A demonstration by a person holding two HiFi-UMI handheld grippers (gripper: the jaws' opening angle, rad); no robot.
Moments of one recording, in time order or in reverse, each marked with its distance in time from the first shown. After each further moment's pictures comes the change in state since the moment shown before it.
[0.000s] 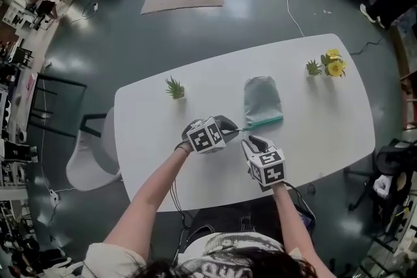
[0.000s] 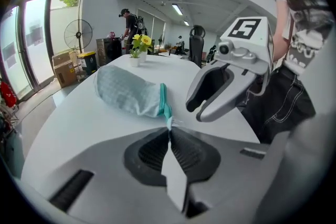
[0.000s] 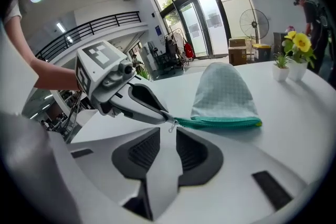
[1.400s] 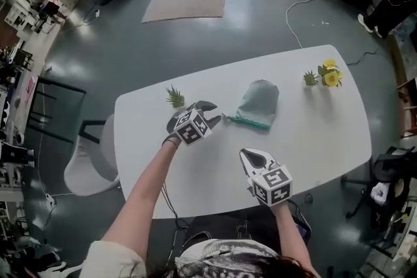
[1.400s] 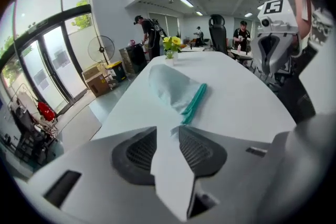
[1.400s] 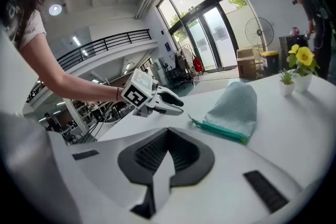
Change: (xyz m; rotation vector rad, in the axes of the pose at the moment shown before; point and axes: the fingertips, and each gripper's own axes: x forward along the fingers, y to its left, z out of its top) left arm -0.052 0.106 -0.019 0.052 0.053 0.344; right arm -0.044 0.036 0.041 -0.024 -0.177 0.120
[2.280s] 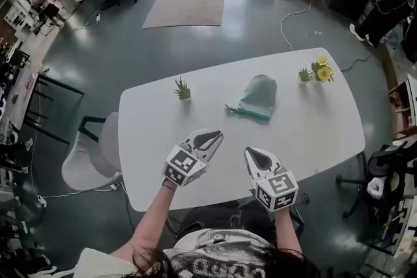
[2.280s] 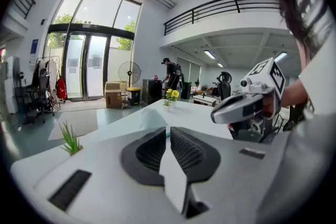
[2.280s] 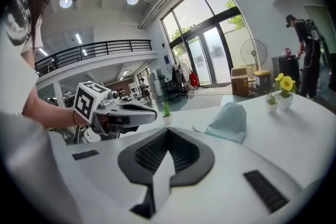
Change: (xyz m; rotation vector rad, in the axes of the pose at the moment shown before) left arm -0.143 -0.111 0.054 -0.364 -0.484 0.102; right arm -0.057 0.050 0.014 -0.074 -0.145 -0.103
